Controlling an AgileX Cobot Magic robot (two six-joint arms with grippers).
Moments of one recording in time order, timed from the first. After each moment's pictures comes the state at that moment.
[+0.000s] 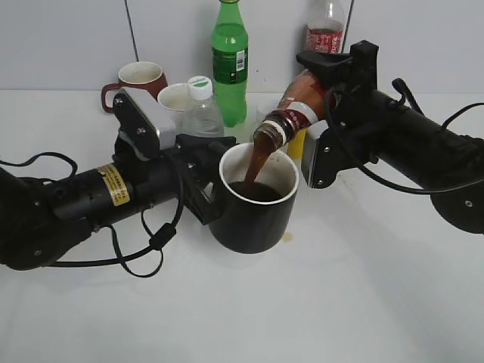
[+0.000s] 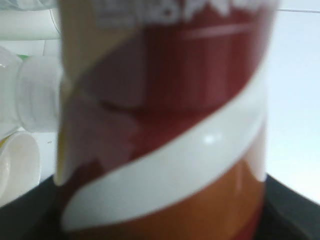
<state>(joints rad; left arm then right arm) -0.55 1.96 -0.68 0.46 -1.14 -0.05 0.38 1.89 -0.70 -0.27 -1.18 -1.50</state>
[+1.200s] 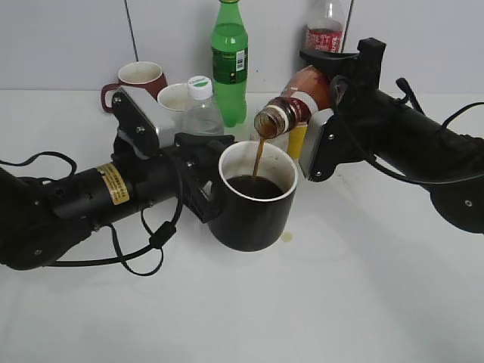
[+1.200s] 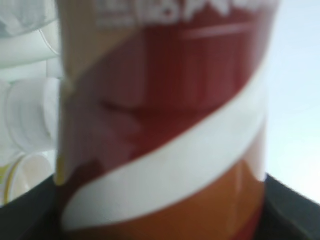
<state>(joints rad) -0.55 1.95 -0.68 0.44 -1.14 -0.05 0.38 1.89 -0.70 -0.27 -1.18 -1.33</state>
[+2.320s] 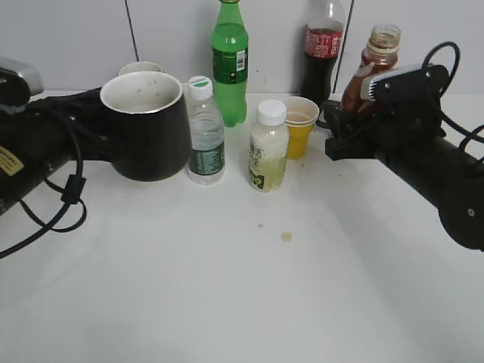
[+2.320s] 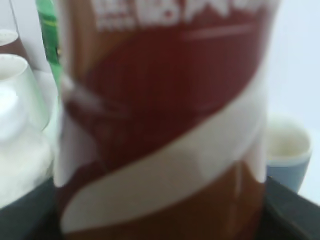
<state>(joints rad) -0.38 1.71 -0.47 0.05 -1.14 -0.05 0.38 1.89 -0.62 0.09 -1.04 -0.14</state>
